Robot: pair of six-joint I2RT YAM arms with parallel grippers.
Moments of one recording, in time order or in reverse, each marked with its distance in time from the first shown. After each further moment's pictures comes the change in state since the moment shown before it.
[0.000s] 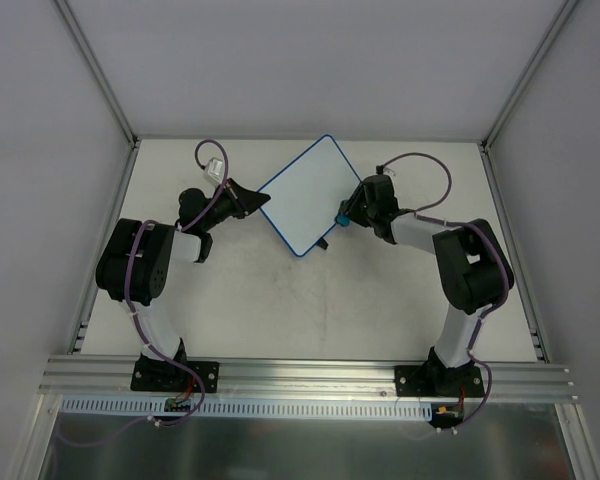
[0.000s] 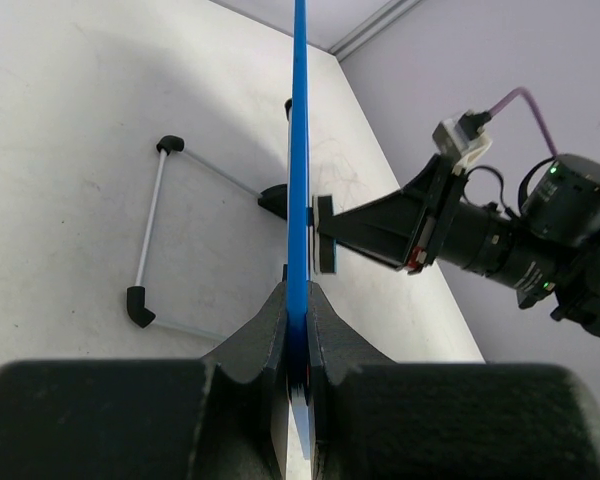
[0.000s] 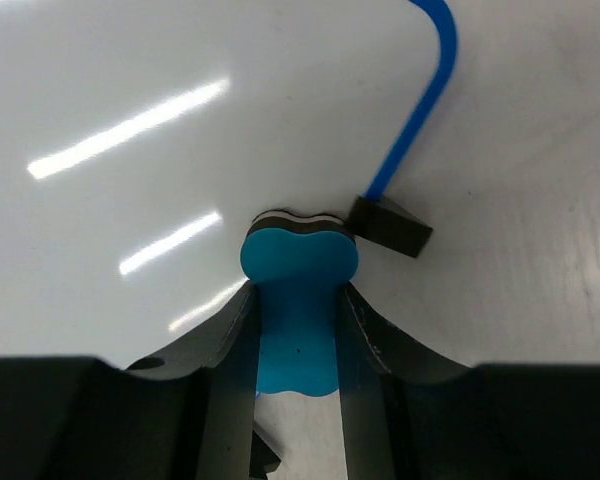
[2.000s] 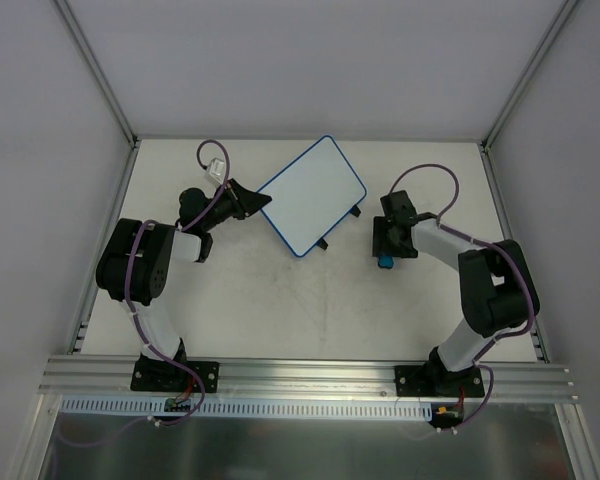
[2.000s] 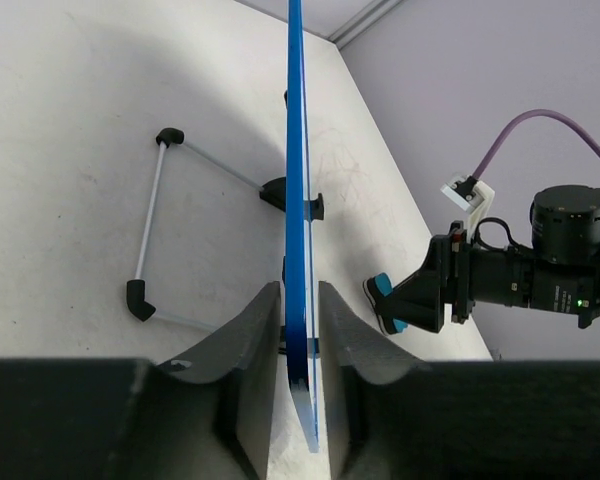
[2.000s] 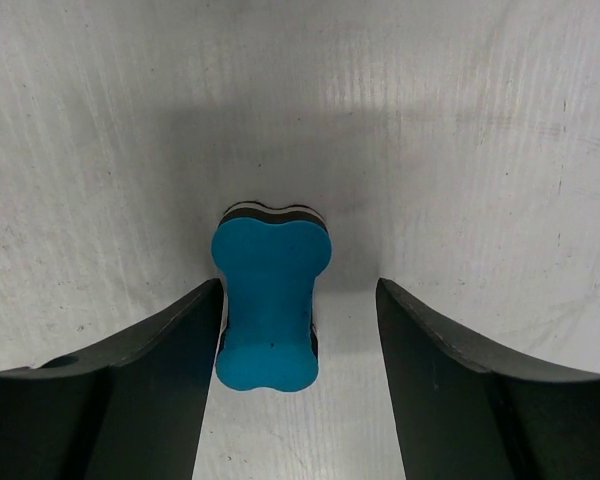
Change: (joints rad) left arm 0.000 0.001 0.004 -0.005 0.014 0.011; right arm -0.063 -0.182 -0.066 -0.605 0.140 -0.447
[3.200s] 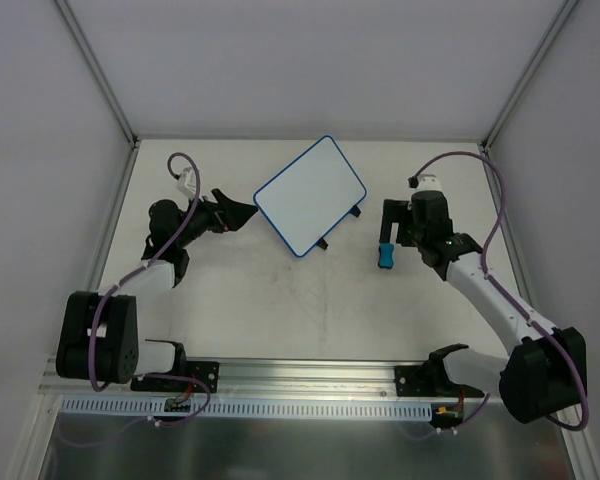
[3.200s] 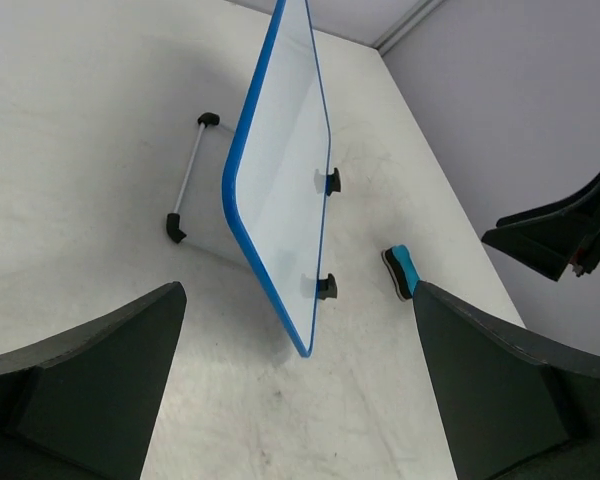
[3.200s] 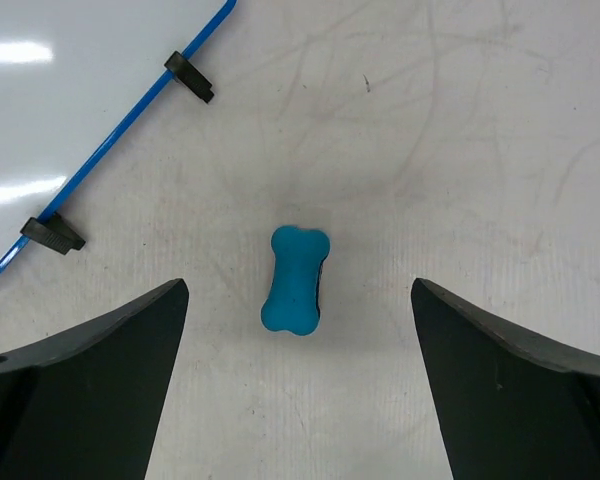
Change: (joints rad) left arm 0.078 -0.480 -0.182 -0.370 -0.032 0.171; right arm 0.000 -0.472 -0.104 0.087 -0.005 -0.079
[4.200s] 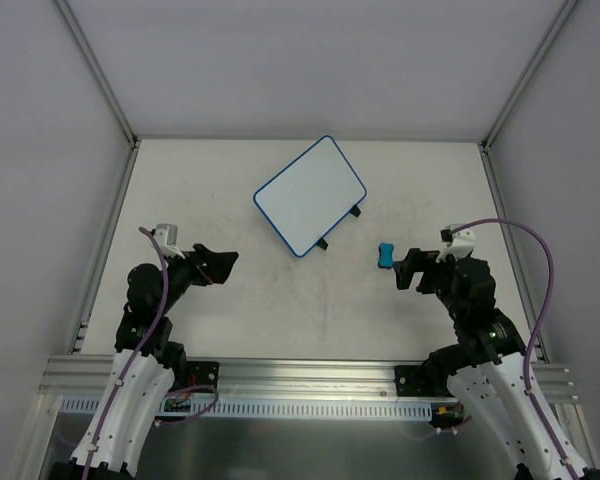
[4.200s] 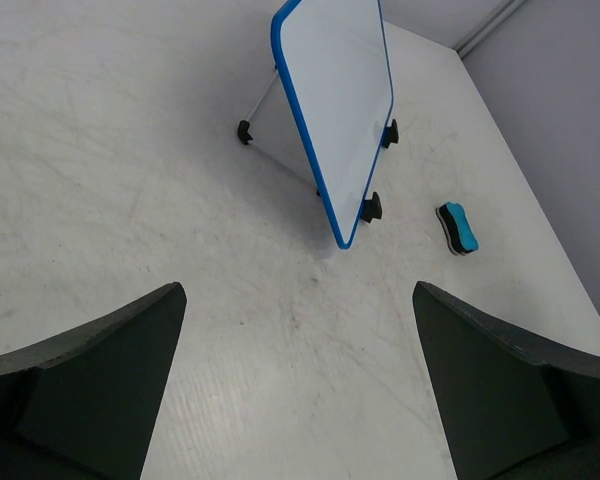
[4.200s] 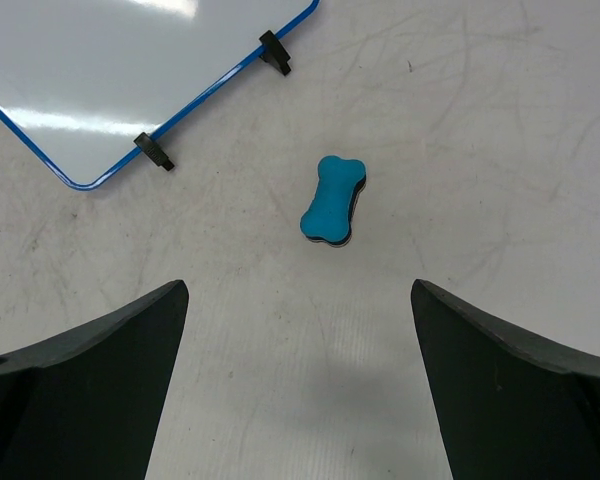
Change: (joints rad) left arm -0.027 -0.972 -0.283 -0.742 -0.269 0.144; right arm 0.001 -0.770 -0.335 -0.143 -0.140 -0.005
